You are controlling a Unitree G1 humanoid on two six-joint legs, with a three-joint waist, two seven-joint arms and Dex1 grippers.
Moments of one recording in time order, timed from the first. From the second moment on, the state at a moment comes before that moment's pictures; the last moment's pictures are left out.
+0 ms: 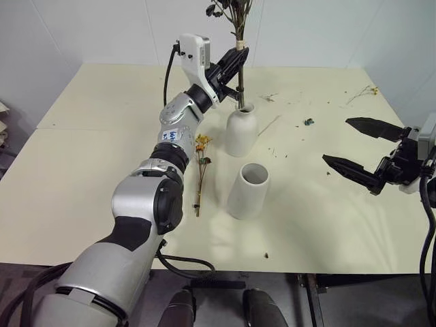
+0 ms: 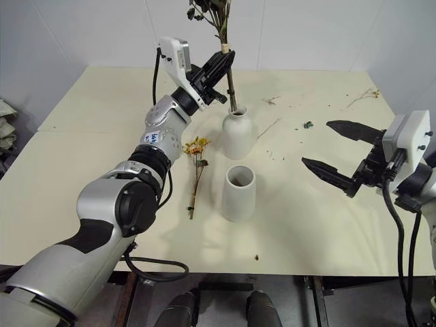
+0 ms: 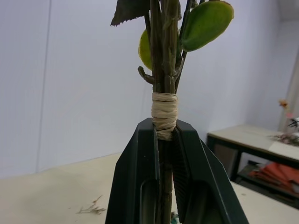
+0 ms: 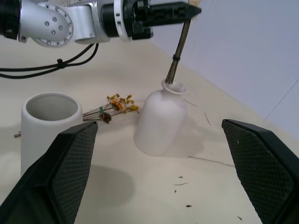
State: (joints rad) left arm -1.48 0.08 0.36 1.35 -0.22 -0.36 -0.64; right arm -0.26 -0.89 -0.47 -0.35 0.70 0.40 0.94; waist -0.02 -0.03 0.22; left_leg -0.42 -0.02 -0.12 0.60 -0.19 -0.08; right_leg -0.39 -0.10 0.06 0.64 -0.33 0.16
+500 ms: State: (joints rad) left arm -1.46 0.05 0.35 1.35 -0.14 -0.39 -0.57; right arm -0.22 -0.86 -0.48 -0.41 0.74 0.42 0.86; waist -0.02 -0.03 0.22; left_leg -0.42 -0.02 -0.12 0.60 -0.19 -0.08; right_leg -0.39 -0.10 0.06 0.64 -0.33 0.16
